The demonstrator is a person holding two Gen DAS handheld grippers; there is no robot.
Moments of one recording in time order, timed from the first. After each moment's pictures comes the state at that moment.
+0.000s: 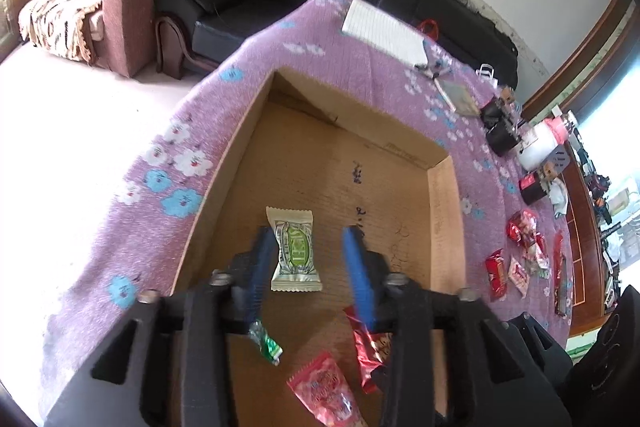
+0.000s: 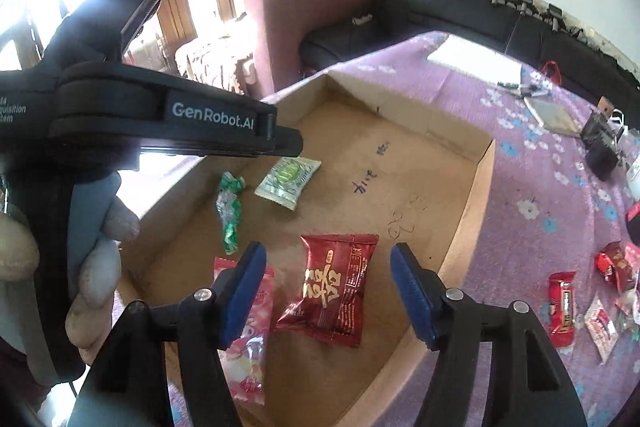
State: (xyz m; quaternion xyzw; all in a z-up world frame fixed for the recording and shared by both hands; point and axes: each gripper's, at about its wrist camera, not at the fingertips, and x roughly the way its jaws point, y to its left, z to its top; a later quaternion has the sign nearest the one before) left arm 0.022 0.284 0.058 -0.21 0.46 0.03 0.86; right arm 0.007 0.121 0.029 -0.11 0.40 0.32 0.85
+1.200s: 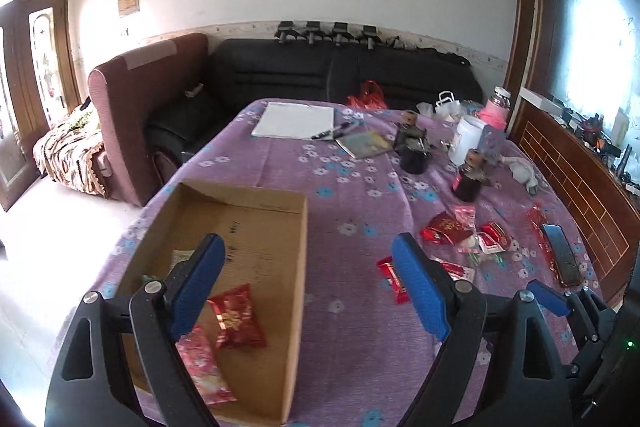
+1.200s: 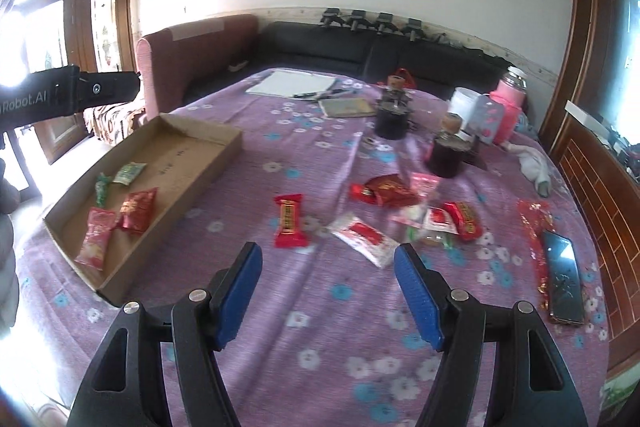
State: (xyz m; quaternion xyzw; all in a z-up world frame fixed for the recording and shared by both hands) left arm -0.046 0.093 0.150 -0.04 0.31 0.04 0.95; right arm -0.041 -0.118 0.063 -0.08 0.33 0.13 0.93
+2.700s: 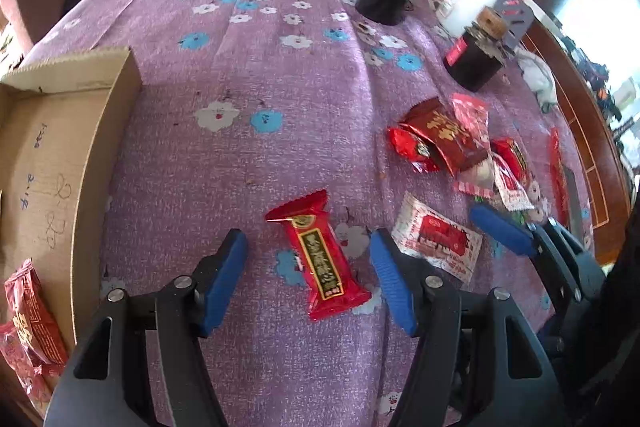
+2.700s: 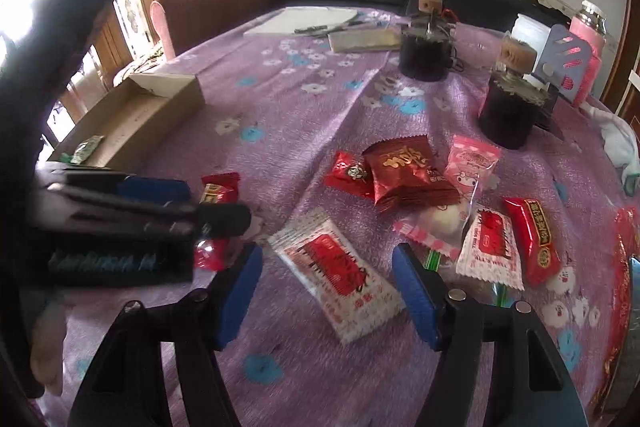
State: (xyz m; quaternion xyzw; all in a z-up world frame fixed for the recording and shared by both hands) left arm 0.089 0.013 0.014 -0.08 0.54 -0.05 0.83; right arm 0.097 -0.136 -0.022 -0.06 0.42 0.22 0.88
